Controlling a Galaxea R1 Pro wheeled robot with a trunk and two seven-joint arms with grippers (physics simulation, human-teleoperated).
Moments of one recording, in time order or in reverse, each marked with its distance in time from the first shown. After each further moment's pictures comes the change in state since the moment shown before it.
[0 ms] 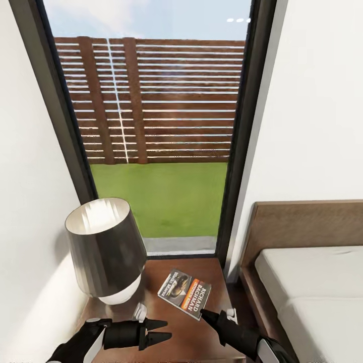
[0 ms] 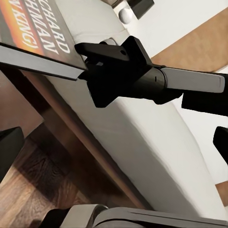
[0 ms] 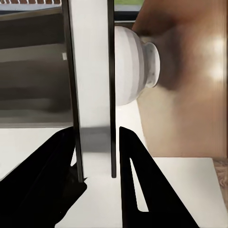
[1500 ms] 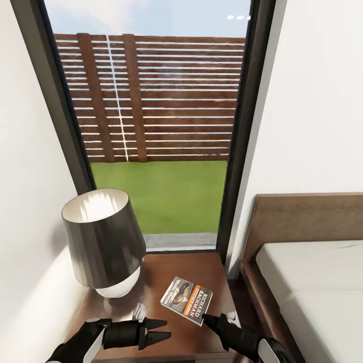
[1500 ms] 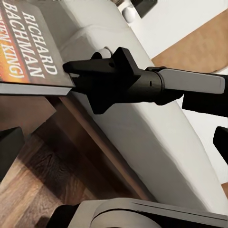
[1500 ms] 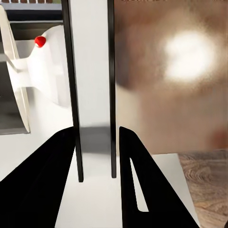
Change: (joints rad) left arm 0.000 0.002 0.003 0.000 0.003 -0.001 0.002; right arm 0.000 -0.003 -0.002 -0.002 -0.003 0.009 -0.126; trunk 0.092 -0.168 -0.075
